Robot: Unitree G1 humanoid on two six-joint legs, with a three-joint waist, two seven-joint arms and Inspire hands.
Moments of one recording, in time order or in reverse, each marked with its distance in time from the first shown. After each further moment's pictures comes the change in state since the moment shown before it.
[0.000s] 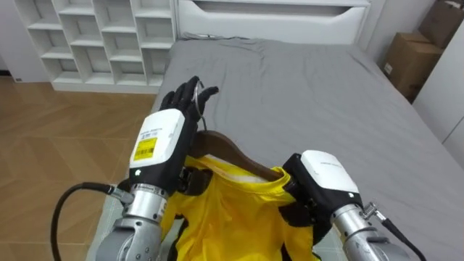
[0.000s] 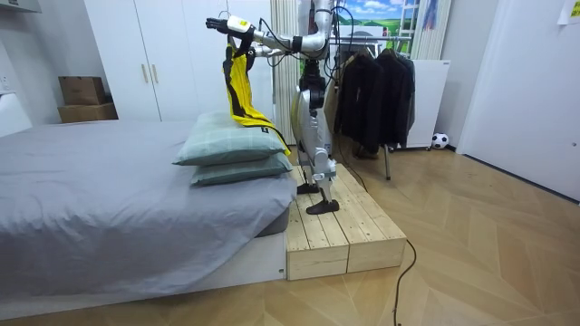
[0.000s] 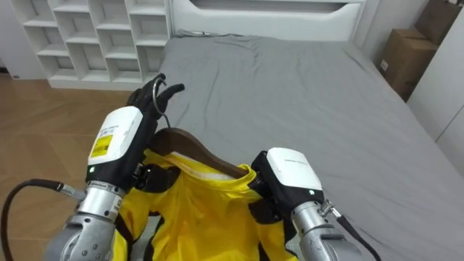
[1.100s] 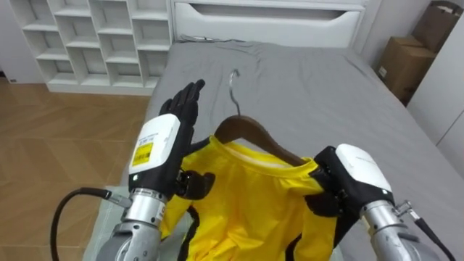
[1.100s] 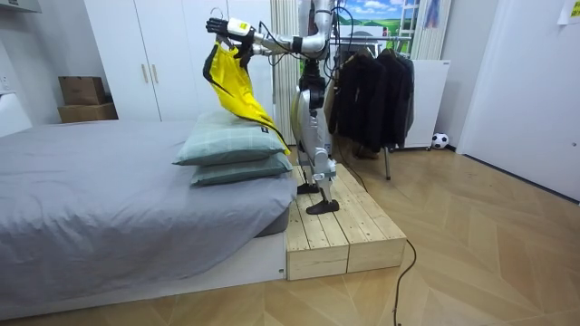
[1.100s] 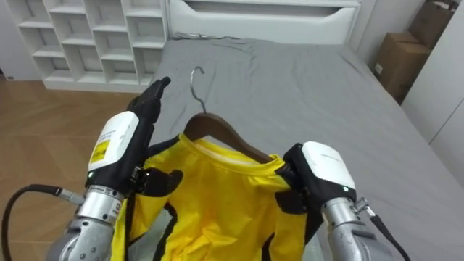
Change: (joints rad) left arm 0.018 -0.012 0.008 0.013 -0.047 -0.002 0.003; right arm -0.002 -0.019 -0.210 0.067 0.130 -0.046 -0.040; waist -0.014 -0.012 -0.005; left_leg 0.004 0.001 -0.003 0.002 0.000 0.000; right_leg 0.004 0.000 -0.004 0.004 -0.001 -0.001
